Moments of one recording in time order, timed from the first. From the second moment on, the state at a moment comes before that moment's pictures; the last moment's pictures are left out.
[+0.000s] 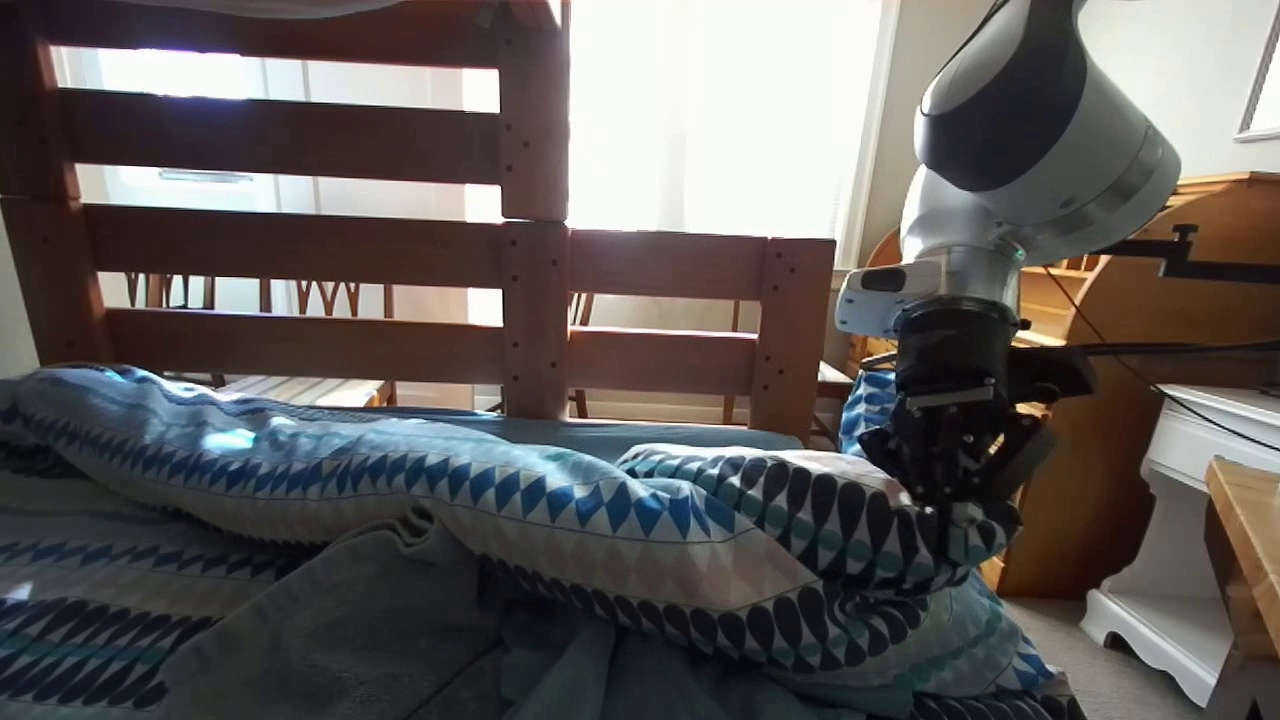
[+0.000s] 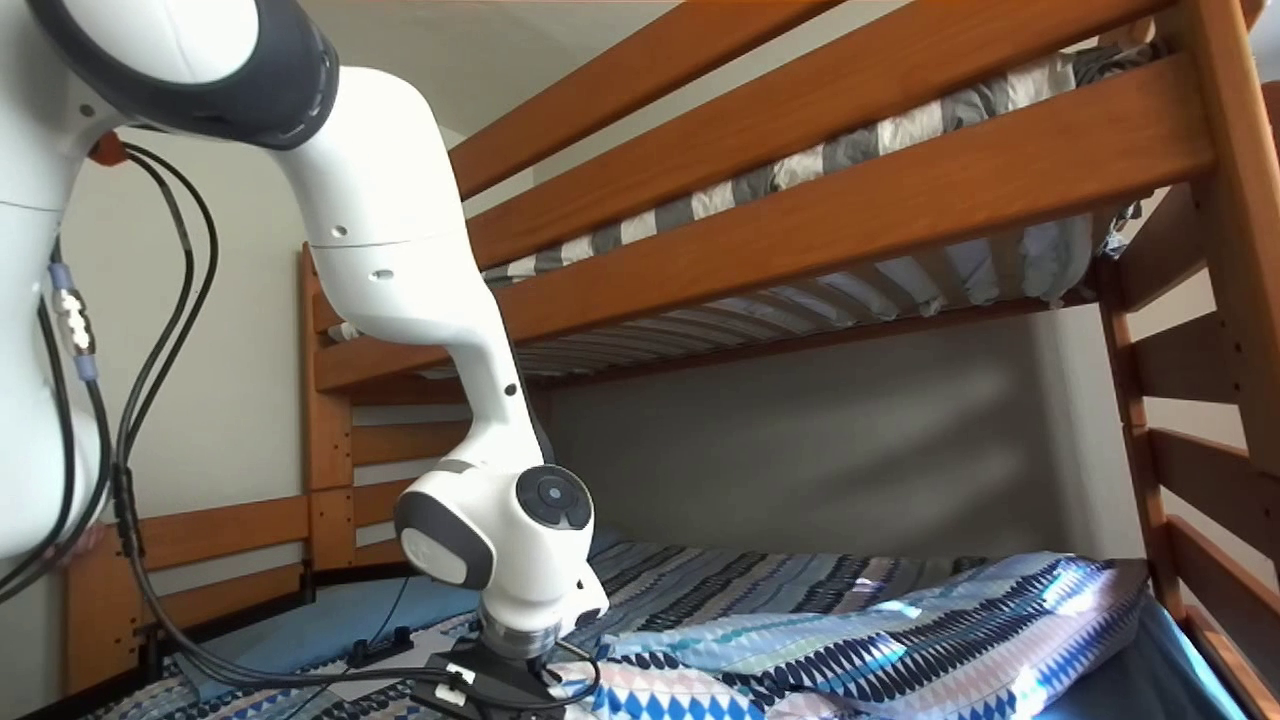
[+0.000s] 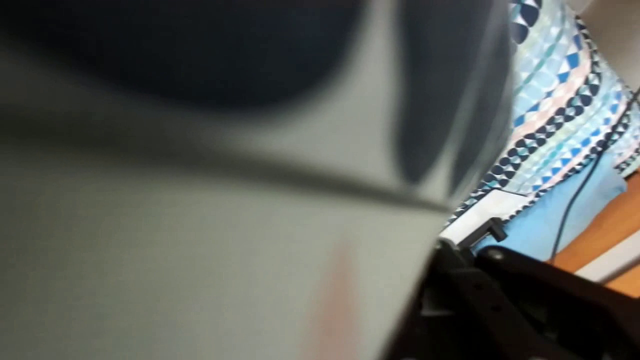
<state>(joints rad) -0.53 0.52 0.97 -2.57 0.88 2.77 -1.68</state>
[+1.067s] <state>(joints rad) -0.03 0.51 0.49 -2.45 0.90 2.33 -1.78</state>
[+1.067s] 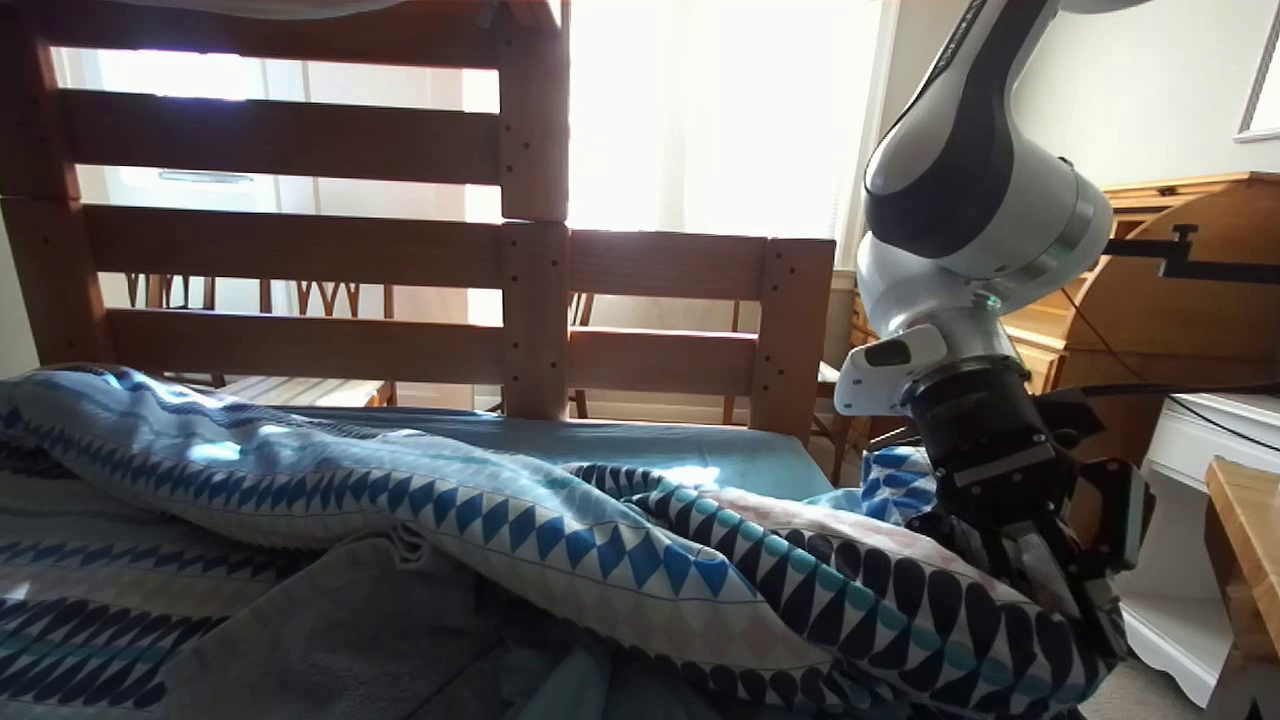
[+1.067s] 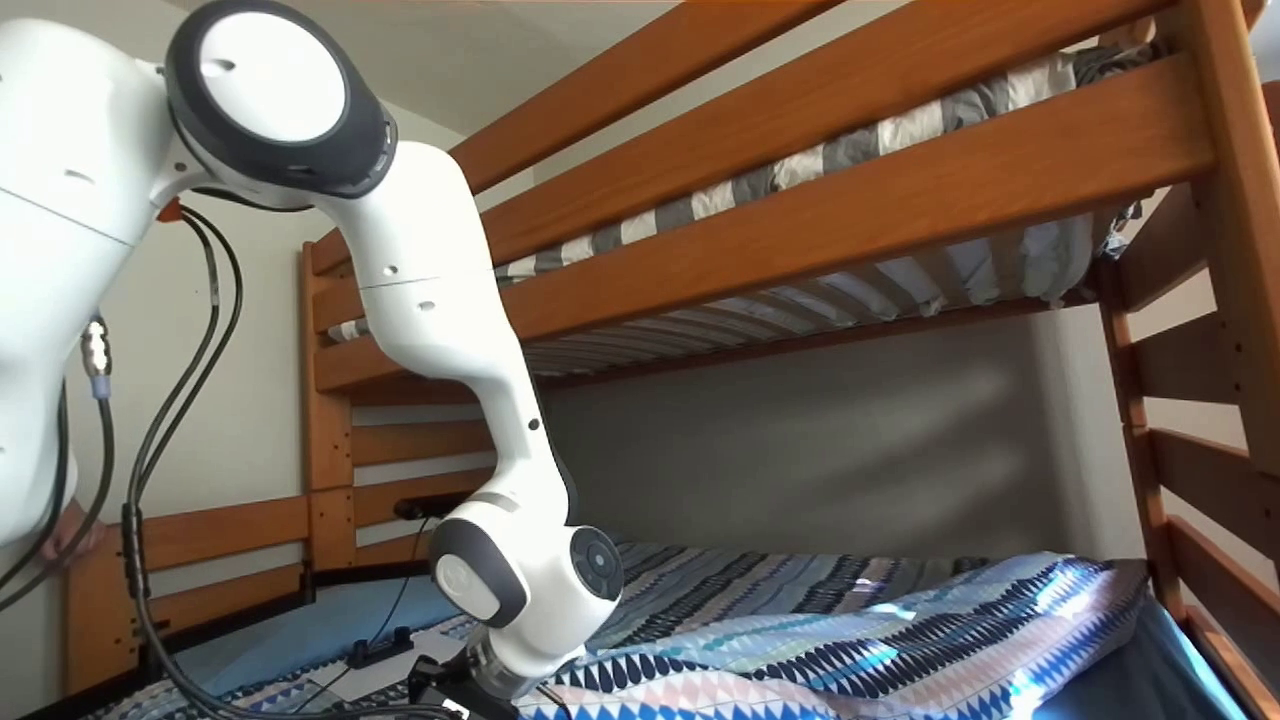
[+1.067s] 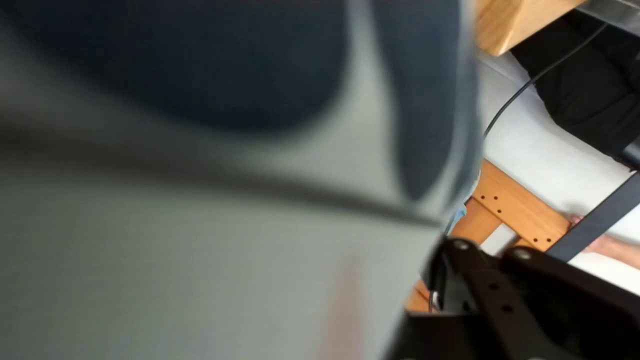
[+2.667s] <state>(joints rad) 0.20 -0.03 0.36 -2.54 1.57 2.86 -1.79</state>
